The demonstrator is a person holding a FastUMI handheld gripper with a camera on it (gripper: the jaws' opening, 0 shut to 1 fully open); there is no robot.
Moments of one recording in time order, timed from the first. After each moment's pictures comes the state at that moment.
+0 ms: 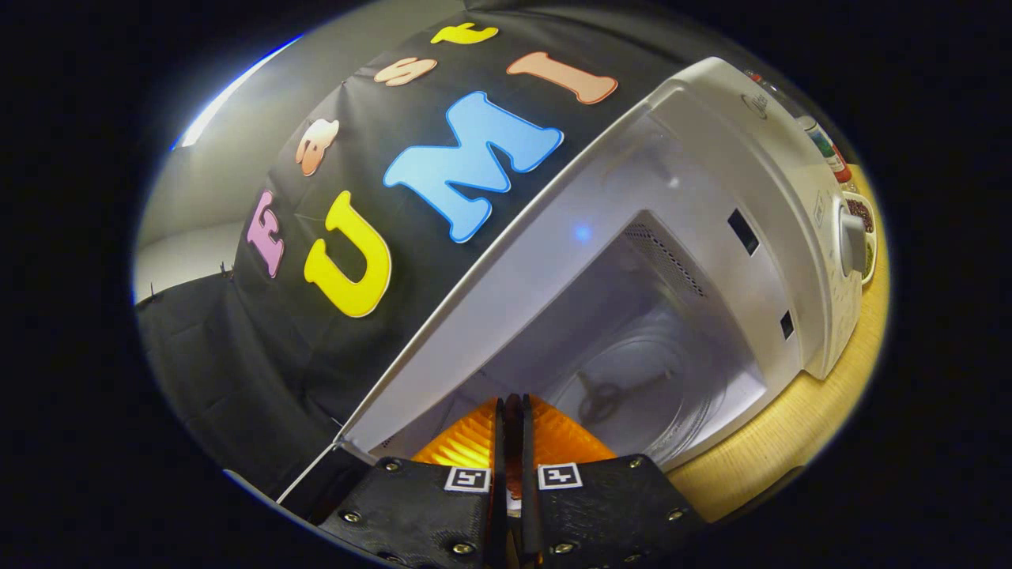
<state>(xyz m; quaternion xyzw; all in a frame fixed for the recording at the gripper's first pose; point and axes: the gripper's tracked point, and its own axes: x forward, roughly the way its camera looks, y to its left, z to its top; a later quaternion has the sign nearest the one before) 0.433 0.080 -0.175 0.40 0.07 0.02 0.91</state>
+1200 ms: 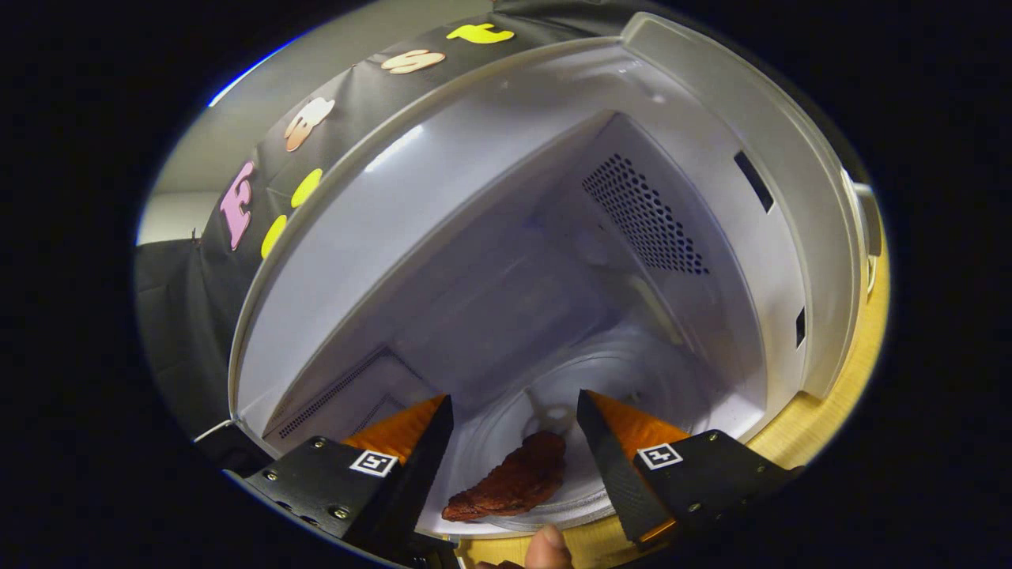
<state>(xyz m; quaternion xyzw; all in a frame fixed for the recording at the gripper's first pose) 0.464 0.062 -0.215 0.31 0.06 -0.03 0.95</state>
